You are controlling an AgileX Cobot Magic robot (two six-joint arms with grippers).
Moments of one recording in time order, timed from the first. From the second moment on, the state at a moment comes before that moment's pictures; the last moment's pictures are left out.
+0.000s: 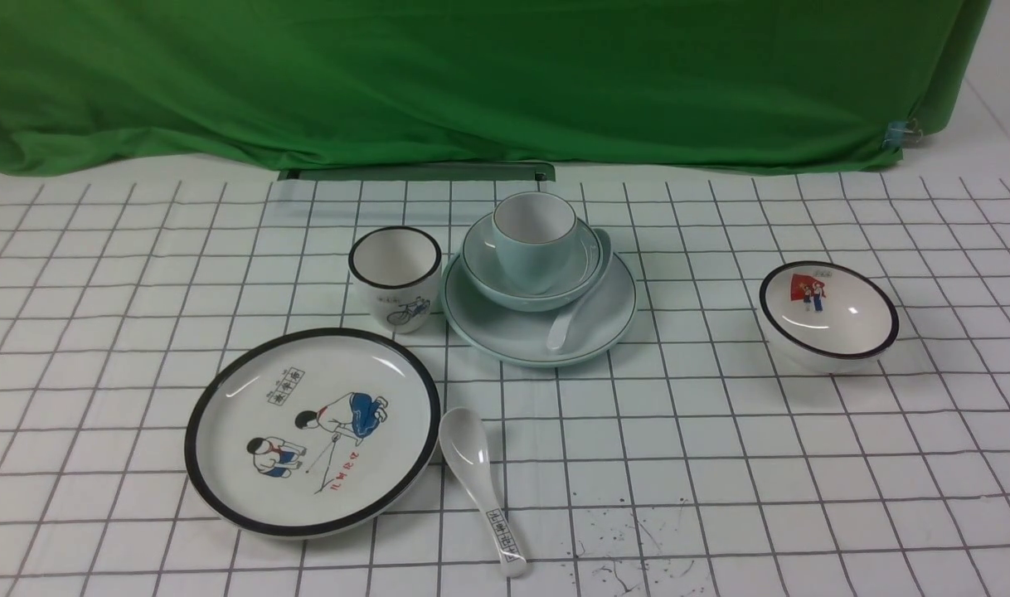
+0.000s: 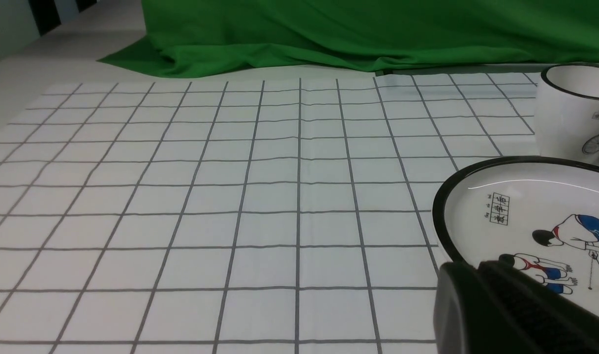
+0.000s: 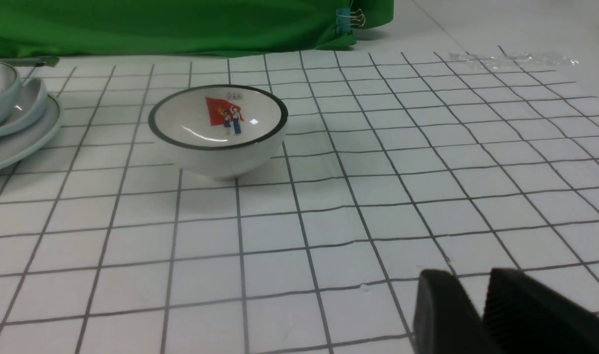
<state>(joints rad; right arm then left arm) -0.07 0.00 0.01 -0.06 0.22 0.11 0.14 0.00 0.01 -0.10 0.23 0.14</state>
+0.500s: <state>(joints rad) -0.07 0.00 0.01 -0.06 0.22 0.11 0.14 0.00 0.01 -0.10 0.23 0.14</state>
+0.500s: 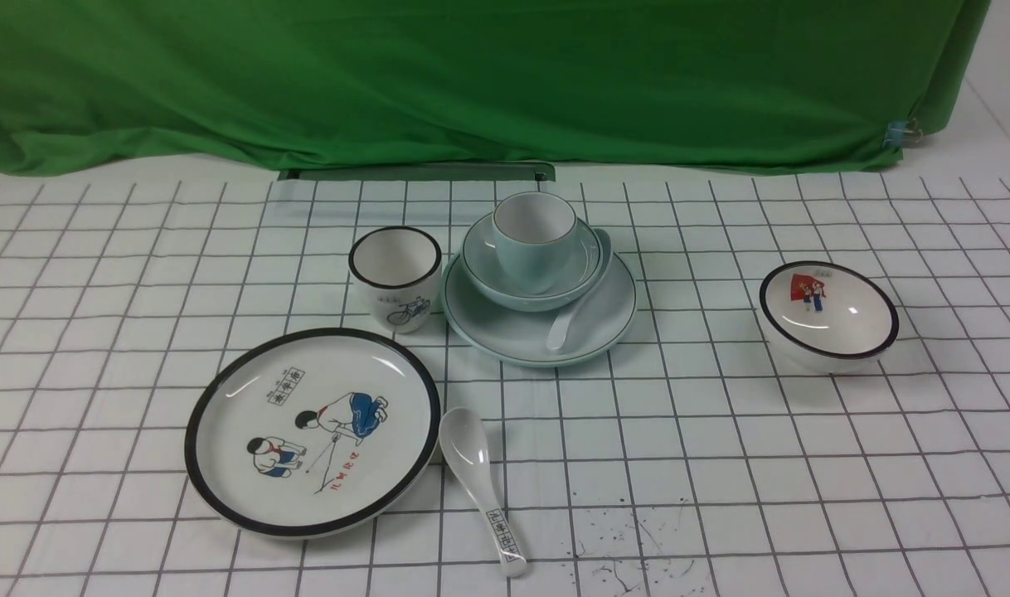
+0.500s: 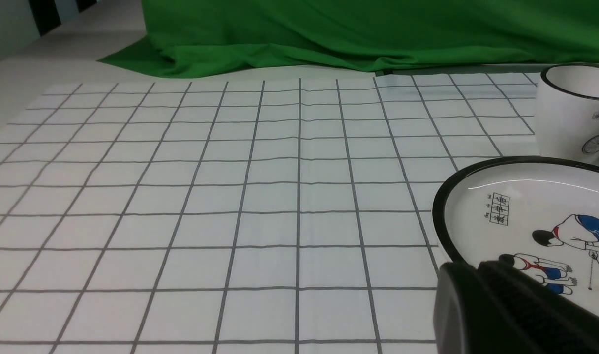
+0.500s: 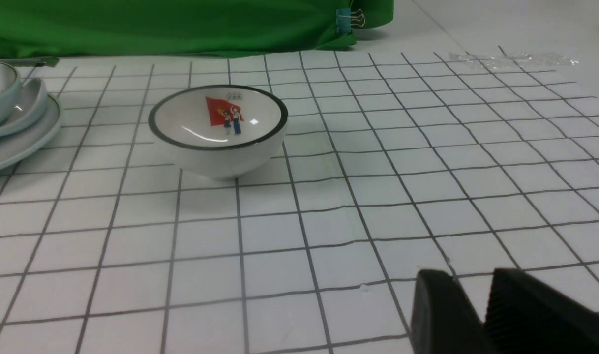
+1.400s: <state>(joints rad) -0.07 0.00 0.01 -0.06 0.22 0.11 0.14 0.00 0.01 -0.10 0.23 0.14</state>
